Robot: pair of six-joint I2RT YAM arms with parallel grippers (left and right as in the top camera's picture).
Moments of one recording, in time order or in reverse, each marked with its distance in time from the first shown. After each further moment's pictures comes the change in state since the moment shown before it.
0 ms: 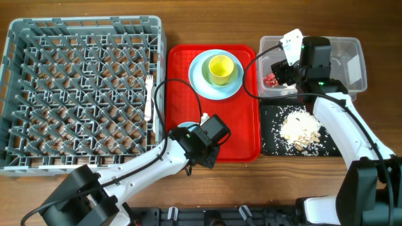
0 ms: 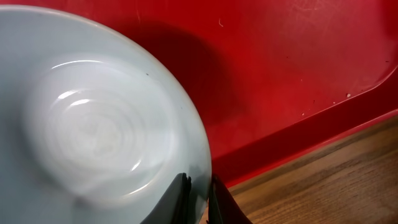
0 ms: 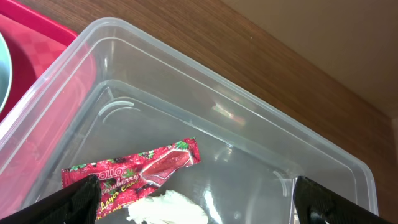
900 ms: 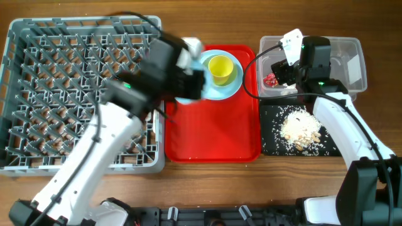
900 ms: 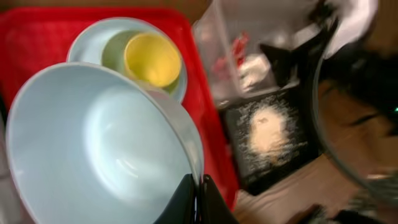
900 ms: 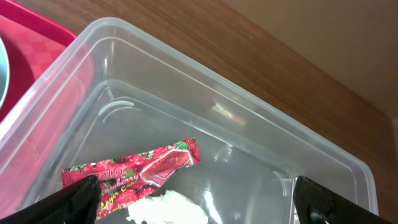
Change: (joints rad) left arm 0.466 -0.086 0.570 -0.180 0.359 0.121; right arm 0.000 0.000 0.000 0.001 0.000 0.000
